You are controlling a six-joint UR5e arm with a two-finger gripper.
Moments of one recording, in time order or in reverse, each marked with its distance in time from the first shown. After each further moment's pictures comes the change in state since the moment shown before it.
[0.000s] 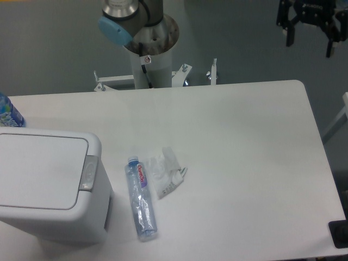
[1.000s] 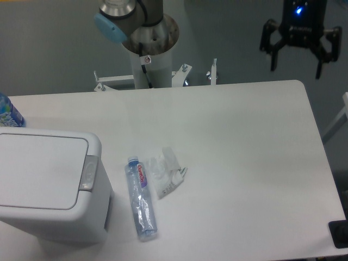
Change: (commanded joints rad) arm -0.228 -0.129 0.101 0.080 -0.009 -0.651
